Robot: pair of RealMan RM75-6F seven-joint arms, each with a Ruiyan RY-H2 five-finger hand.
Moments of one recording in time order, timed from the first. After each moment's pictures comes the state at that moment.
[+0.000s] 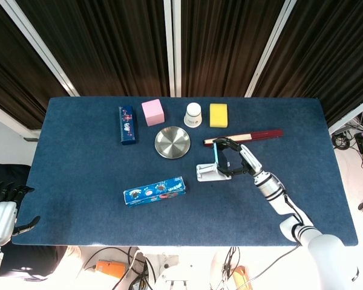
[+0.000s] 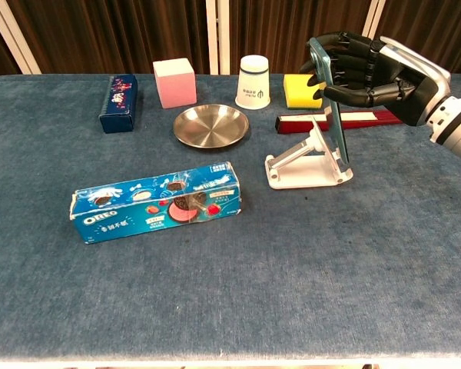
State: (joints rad) left arm 0.00 -1.09 0.01 -1.68 1.47 1.48 0.13; right arm 0.71 -1.91 0.03 -0.43 -1.67 1.37 1.60
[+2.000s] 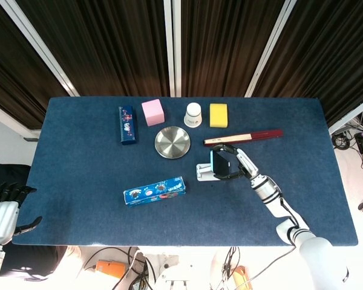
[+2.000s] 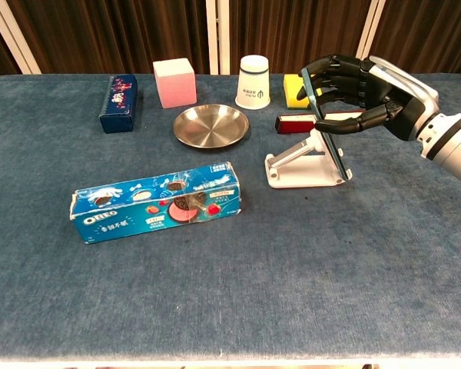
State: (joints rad) left arm -0.01 -1.10 0.02 -1.65 1.47 1.46 0.09; right arm 0.71 -1.98 -0.01 -0.35 -1.64 1.37 1.54
